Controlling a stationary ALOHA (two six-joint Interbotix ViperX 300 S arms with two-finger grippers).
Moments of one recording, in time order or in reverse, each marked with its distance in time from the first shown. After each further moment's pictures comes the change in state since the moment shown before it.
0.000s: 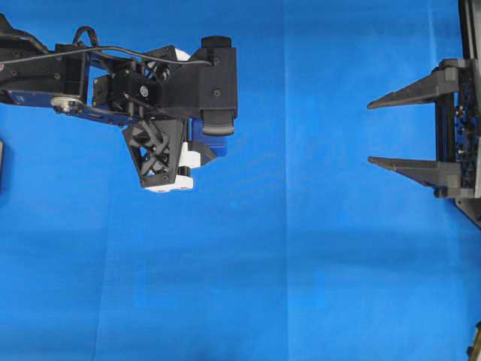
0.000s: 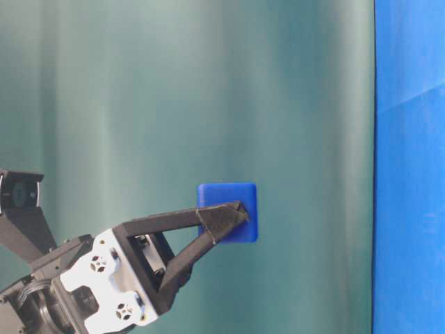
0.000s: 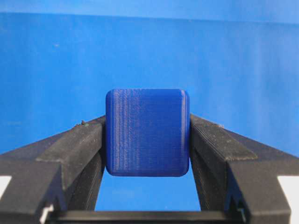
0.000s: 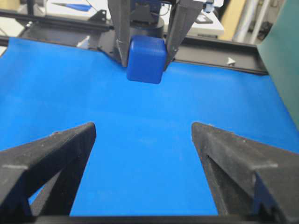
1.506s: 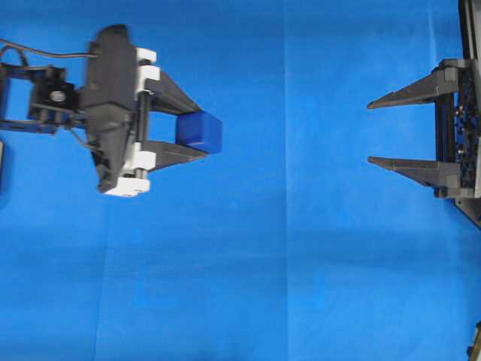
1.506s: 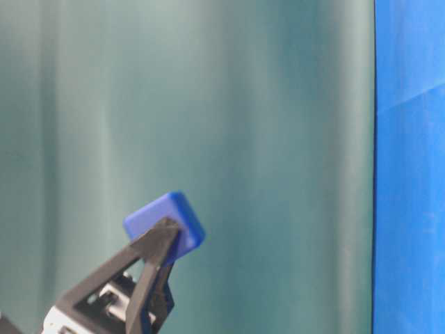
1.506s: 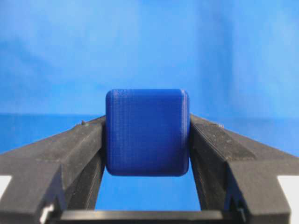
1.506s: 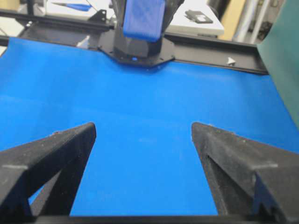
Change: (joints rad) left arm -0.018 -0.270 0.393 0.000 -0.657 0.003; right arm 0.000 0.000 0.002 0.000 0.000 0.000
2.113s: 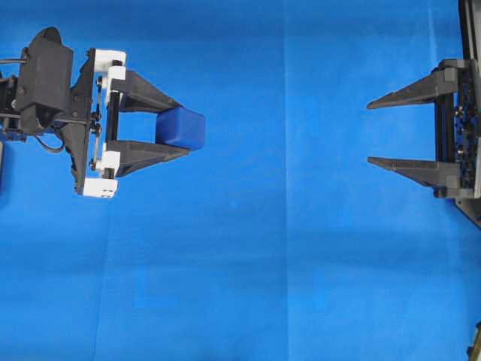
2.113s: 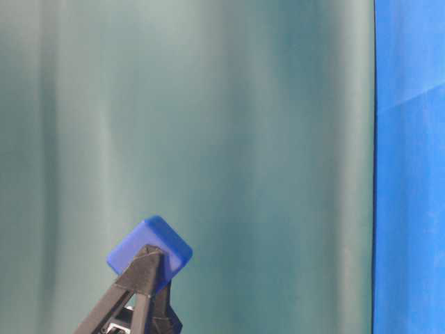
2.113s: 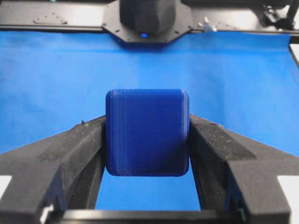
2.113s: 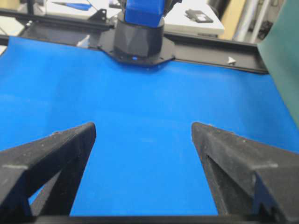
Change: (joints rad) left arm -0.002 -0.074 0.178 0.000 -0.318 0.000; right arm 0.000 0.003 -0.002 0.000 0.000 0.000
